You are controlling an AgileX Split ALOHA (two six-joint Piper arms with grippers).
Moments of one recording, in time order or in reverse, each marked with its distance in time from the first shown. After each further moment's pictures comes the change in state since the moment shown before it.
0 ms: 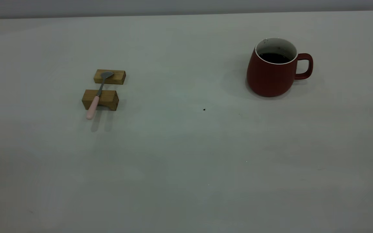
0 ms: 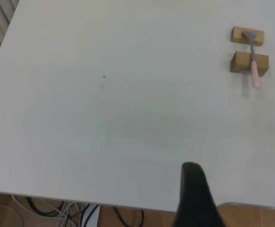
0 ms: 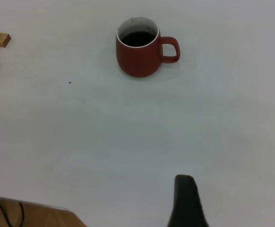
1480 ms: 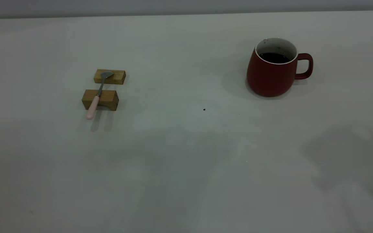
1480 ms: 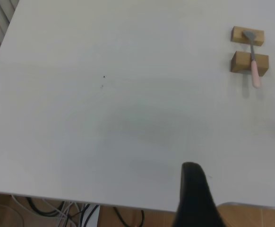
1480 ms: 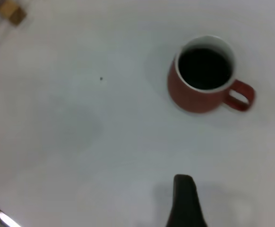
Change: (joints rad) left arm 0.000 0.000 0.000 0.000 0.000 0.001; right arm 0.000 1.290 -0.289 0.462 -0.581 -0.880
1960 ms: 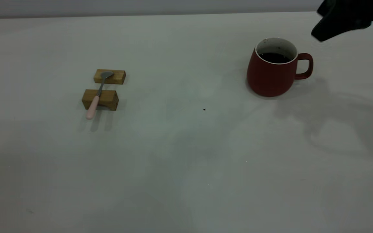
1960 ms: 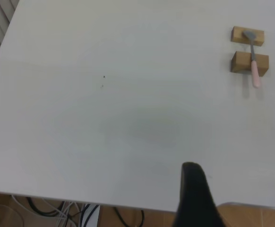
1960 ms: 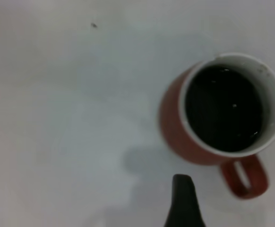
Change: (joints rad) left arm 0.000 0.000 0.000 0.000 0.000 0.000; right arm -0.043 0.695 -0.408 0.209 0.020 -0.872
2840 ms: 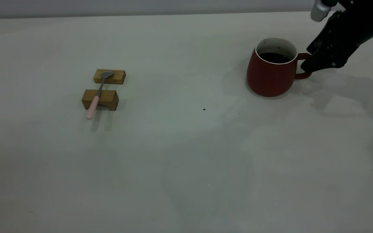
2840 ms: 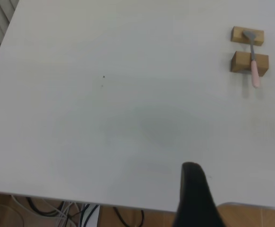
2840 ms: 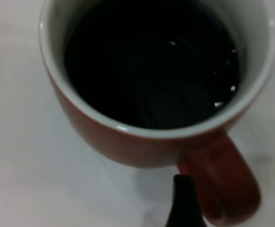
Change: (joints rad) left arm 0.000 0.000 0.000 0.000 0.000 -0.001; right arm -0.080 0.400 -0.232 0.243 -0.036 -0.263
